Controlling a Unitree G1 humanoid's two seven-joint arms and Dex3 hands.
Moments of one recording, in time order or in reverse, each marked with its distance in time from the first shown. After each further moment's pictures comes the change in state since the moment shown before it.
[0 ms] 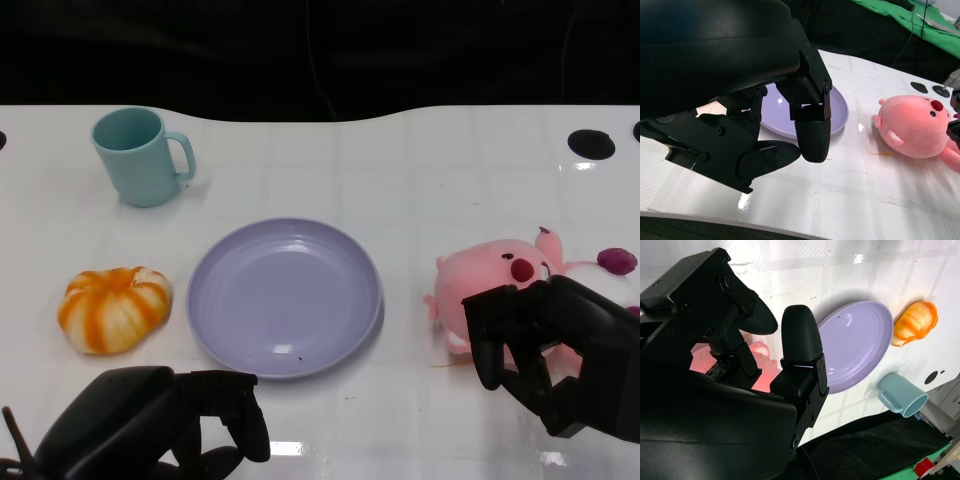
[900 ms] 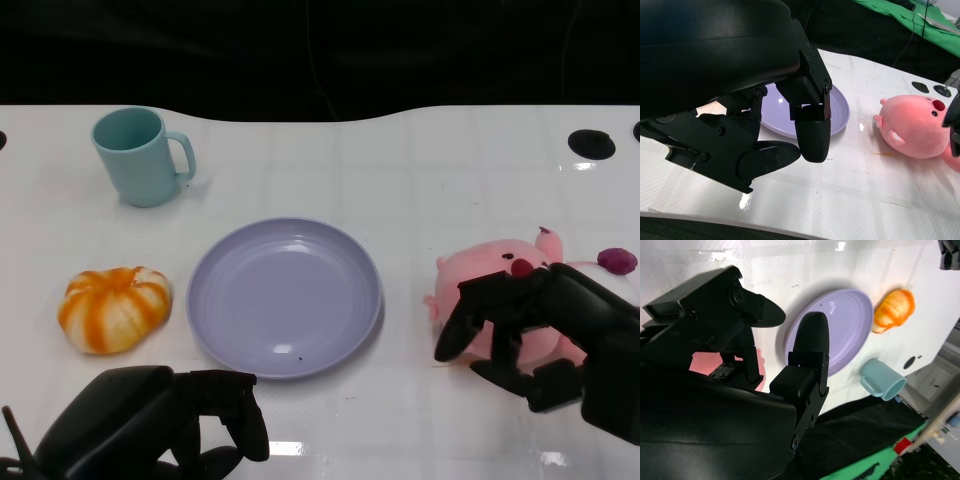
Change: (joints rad) left arm -0.004 0.000 0.001 0.008 0.001 -0.003 0.000; right arm -0.003 0.031 -0.021 0.021 0.040 -0.103 -0.044
